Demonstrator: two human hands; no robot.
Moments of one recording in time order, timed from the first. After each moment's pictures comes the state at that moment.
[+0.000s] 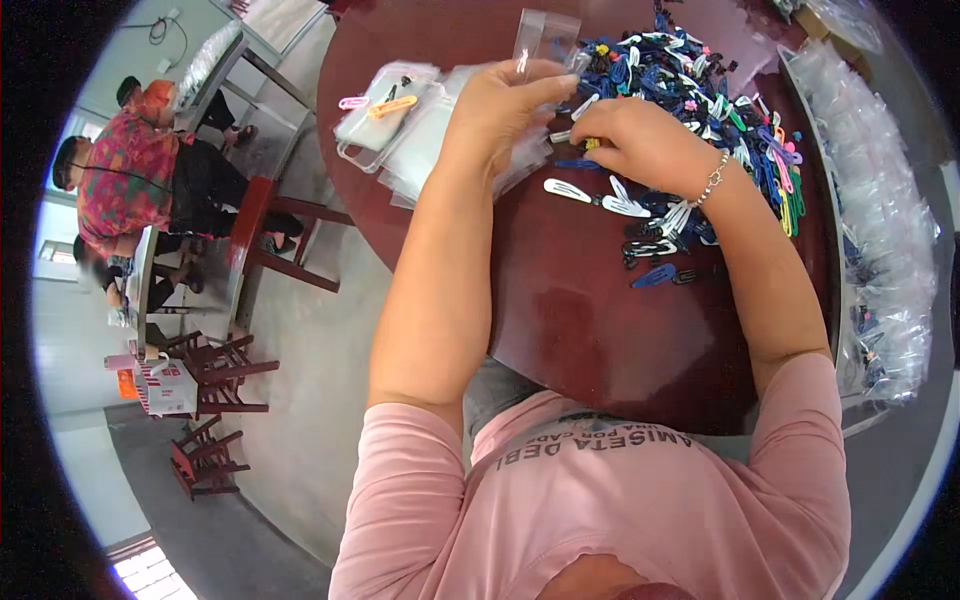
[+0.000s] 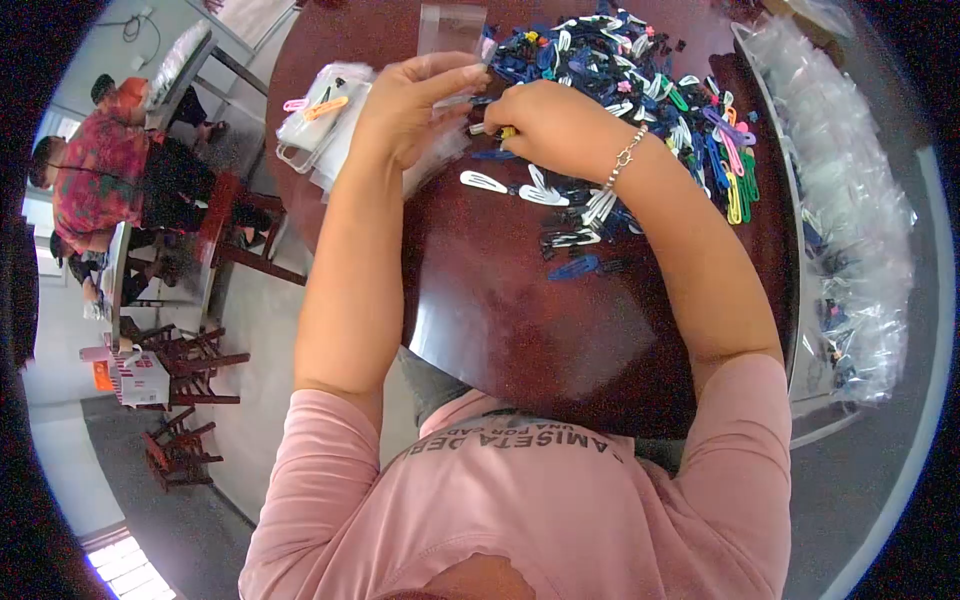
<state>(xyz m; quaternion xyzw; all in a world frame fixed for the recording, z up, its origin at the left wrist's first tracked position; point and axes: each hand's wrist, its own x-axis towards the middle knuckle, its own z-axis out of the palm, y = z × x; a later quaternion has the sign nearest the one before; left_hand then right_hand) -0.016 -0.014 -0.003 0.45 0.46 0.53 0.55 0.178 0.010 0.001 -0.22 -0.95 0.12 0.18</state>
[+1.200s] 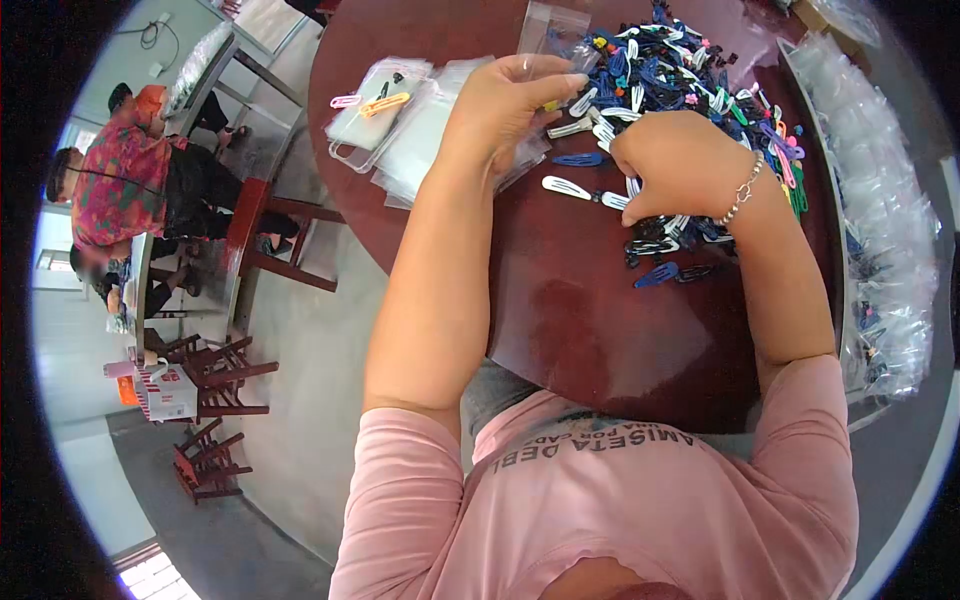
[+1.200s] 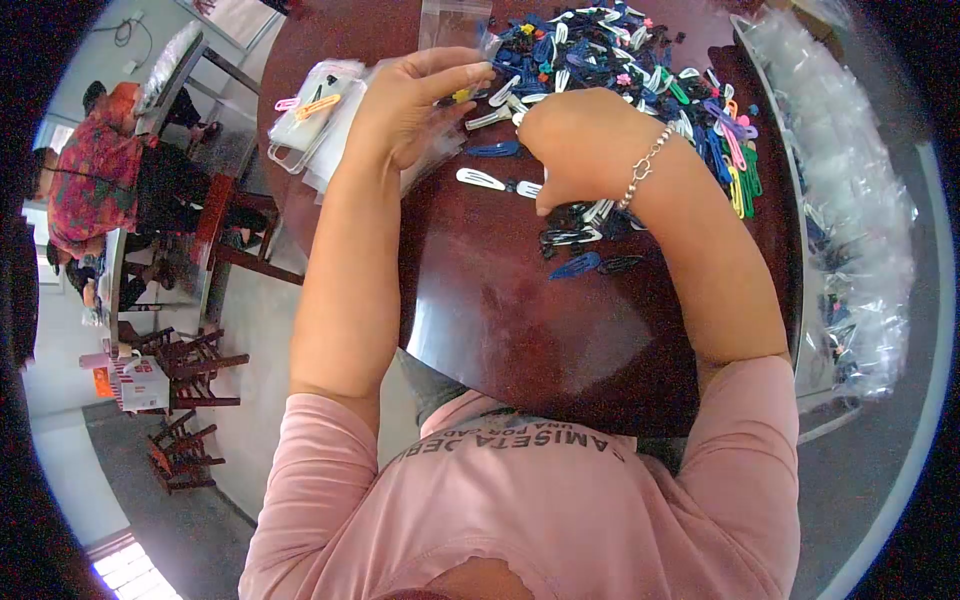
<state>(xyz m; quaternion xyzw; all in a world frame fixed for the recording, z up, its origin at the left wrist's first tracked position) -0.009 -0.017 0.001 0.44 0.46 0.52 0.56 0.190 -0.024 0.047 -0.30 -0.95 0.05 -0.04</state>
